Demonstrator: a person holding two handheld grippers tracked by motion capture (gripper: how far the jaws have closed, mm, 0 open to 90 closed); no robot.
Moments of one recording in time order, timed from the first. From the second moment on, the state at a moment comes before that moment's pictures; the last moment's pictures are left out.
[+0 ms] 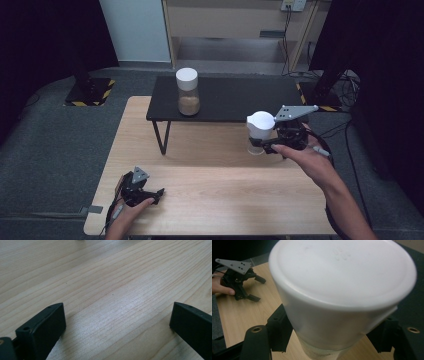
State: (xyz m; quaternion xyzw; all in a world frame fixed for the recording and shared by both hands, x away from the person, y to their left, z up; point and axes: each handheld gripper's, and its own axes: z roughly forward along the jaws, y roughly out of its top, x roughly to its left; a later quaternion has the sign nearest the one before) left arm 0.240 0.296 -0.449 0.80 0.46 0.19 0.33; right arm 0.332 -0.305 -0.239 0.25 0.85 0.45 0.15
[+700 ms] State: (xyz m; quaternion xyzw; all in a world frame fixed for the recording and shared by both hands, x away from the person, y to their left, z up) left arm 0.240 0.296 -0.449 0.80 0.46 0.19 0.33; right arm 0.361 -0.304 -0.191 0.27 0.83 0.45 0.18
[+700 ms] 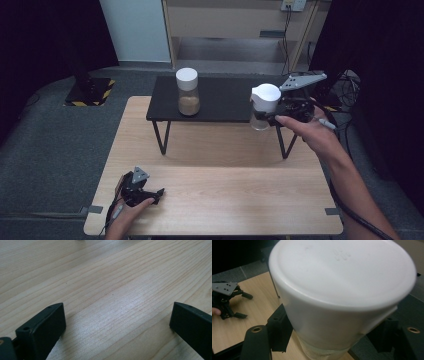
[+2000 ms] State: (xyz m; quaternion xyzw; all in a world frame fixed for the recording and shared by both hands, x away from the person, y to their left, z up) left arm 0.240 0.296 -0.450 0.80 0.46 0.19 0.34; right arm 0.420 -0.288 -0.210 0.30 0.82 0.45 0.17
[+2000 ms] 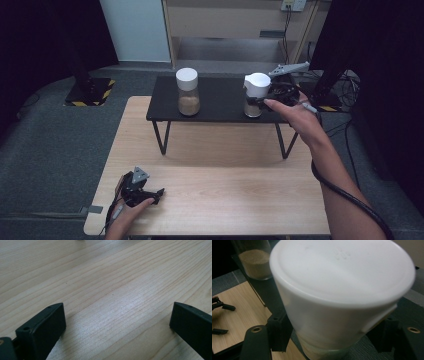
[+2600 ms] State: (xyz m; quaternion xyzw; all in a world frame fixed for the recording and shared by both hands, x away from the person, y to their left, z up) left arm 0.240 0.296 -0.450 0.80 0.46 0.19 0.33; right arm 0.420 -0.287 -0.209 0.30 0.82 0.45 0.17
